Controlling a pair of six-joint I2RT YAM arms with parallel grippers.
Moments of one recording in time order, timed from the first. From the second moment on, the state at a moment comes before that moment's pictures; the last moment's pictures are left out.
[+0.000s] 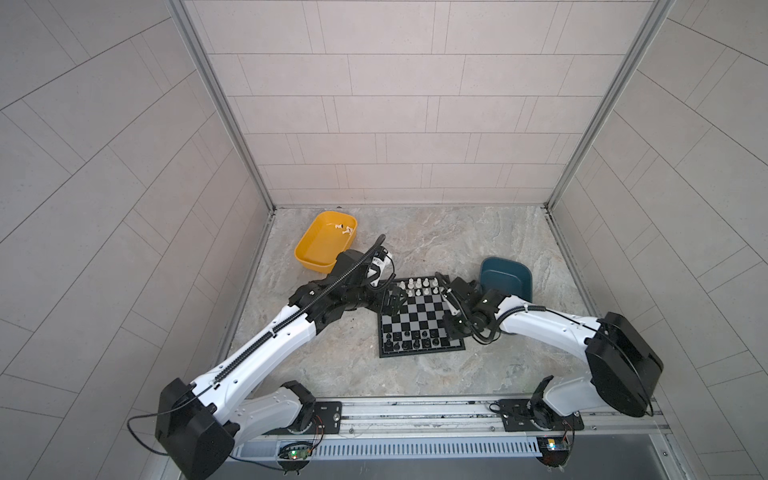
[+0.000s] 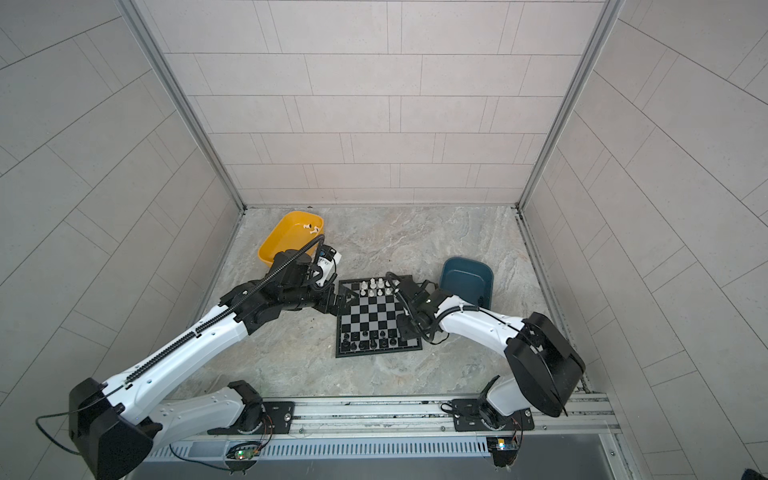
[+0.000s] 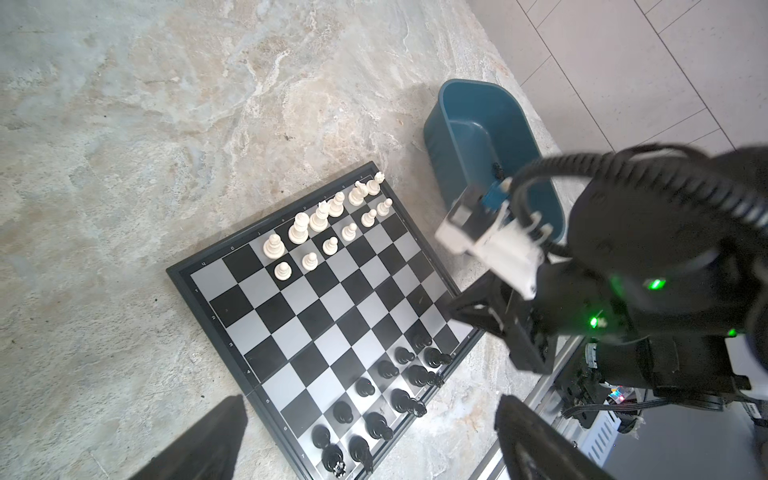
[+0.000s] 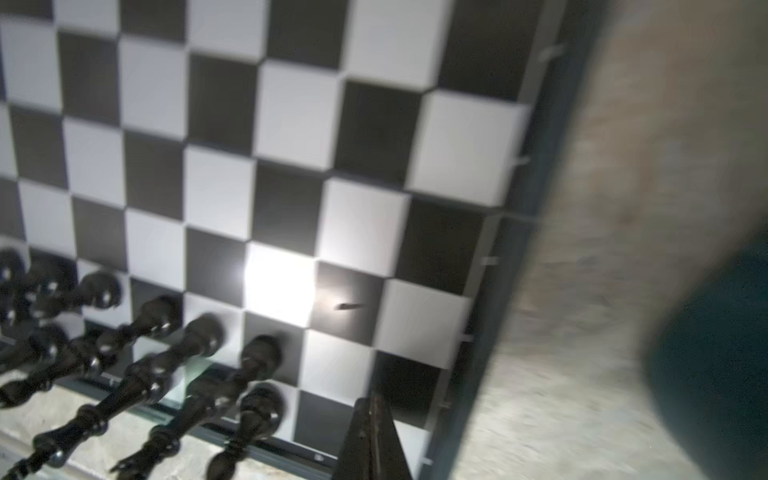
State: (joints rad) left arm -0.61 1.12 0.96 -0.57 0.25 -0.29; right arm 0.65 1.40 0.85 -0.68 -0.01 0.51
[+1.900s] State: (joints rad) left arm -0.61 1.17 0.96 -0.57 0.27 -0.31; right arm 0.03 1.58 1.01 -0.72 0.11 0.57
